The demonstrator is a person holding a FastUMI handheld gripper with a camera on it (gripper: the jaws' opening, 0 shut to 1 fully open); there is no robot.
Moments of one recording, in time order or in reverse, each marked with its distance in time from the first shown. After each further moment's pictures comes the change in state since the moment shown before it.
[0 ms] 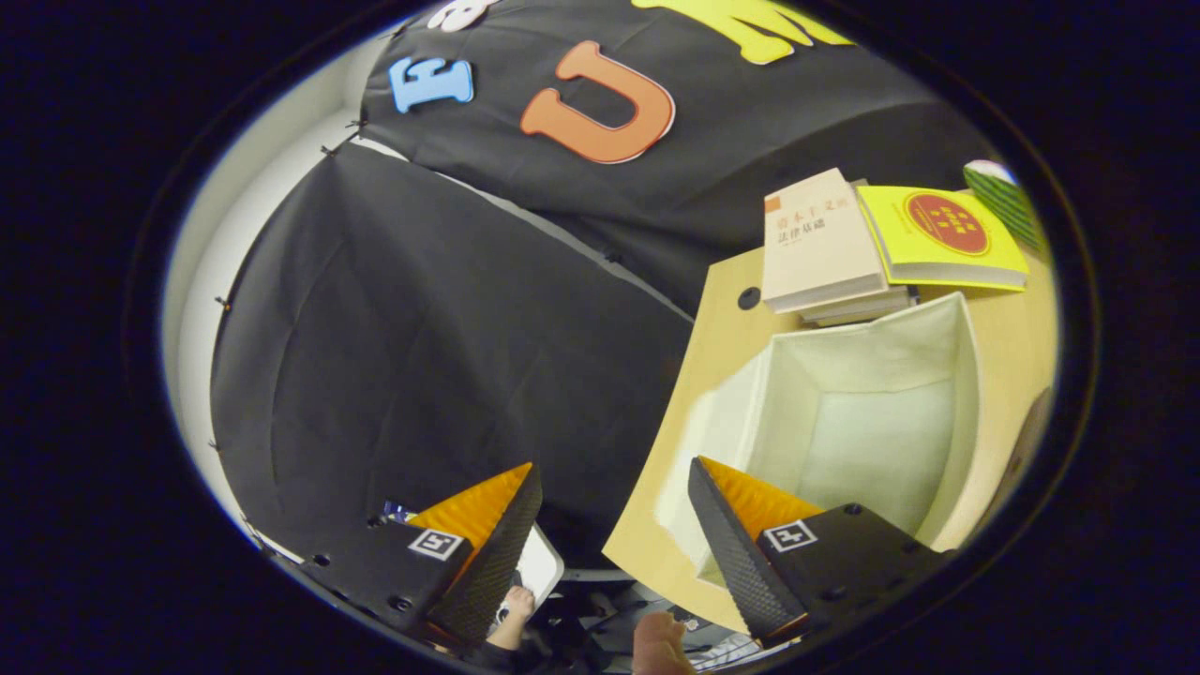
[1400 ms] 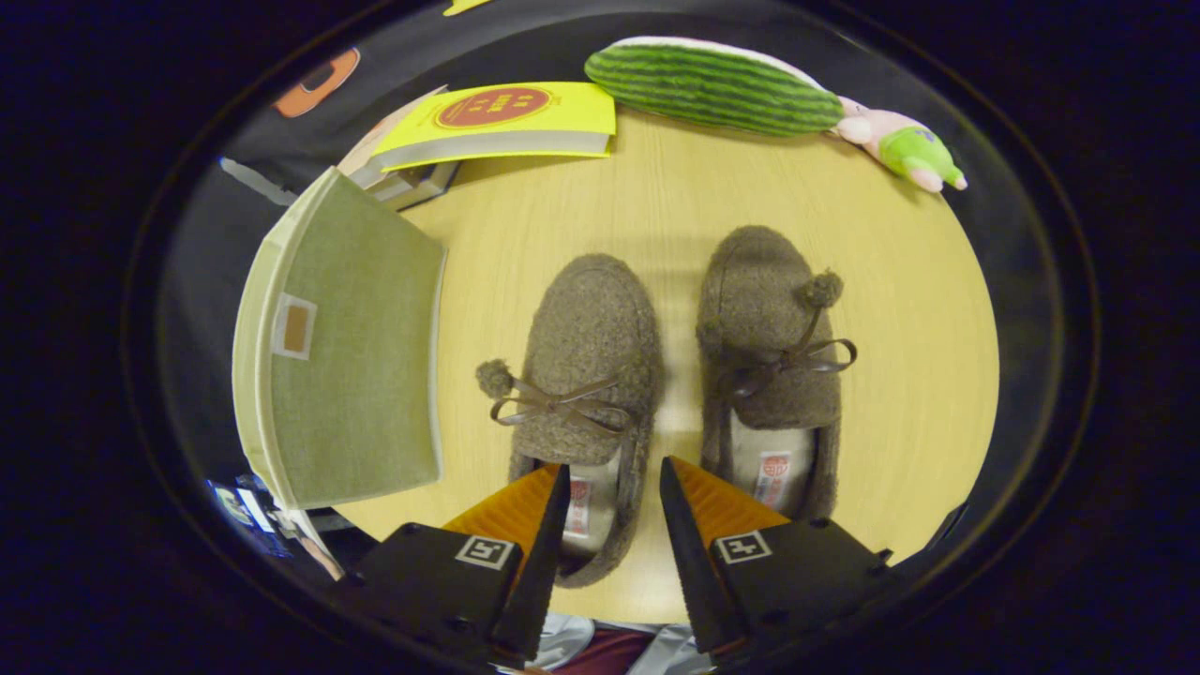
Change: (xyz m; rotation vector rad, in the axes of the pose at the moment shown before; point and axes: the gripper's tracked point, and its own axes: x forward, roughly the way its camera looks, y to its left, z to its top) arm -0.205 -0.367 -0.098 0.129 0.310 -0.862
